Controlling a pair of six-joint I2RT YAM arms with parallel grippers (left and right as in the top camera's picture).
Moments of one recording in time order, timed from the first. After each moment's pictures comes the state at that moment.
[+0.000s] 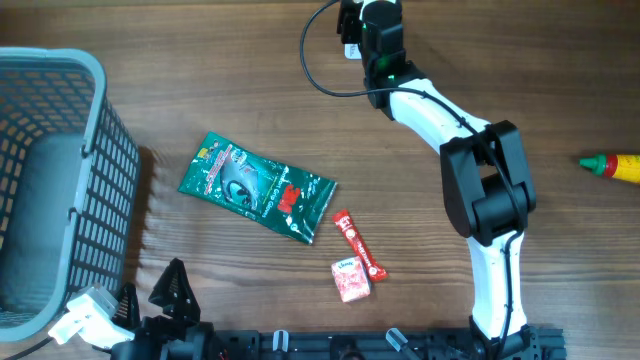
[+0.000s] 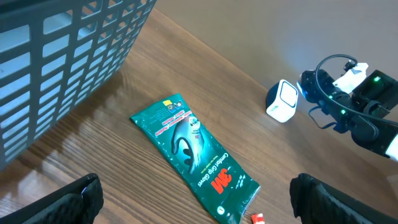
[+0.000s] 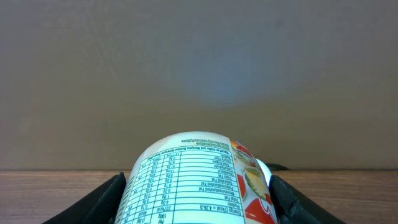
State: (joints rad) left arm -0.14 0.01 0.85 -1.22 -0.17 -0.66; right arm 0.38 2.29 1.68 0.38 0.26 0.17
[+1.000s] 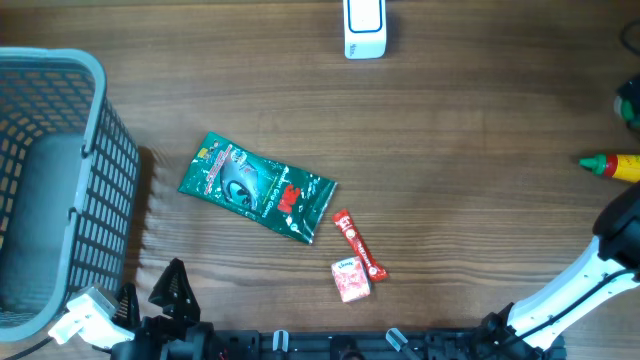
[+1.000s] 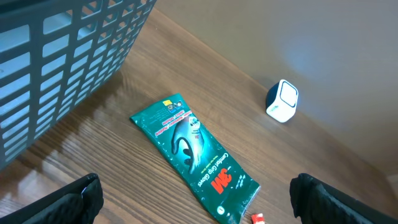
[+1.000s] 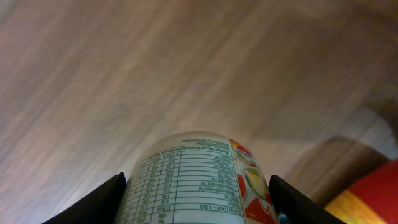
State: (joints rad) left arm -0.14 0.01 0.85 -1.22 -0.17 -0.66; right arm -0.65 2.16 1.79 -0.63 -0.03 0.31
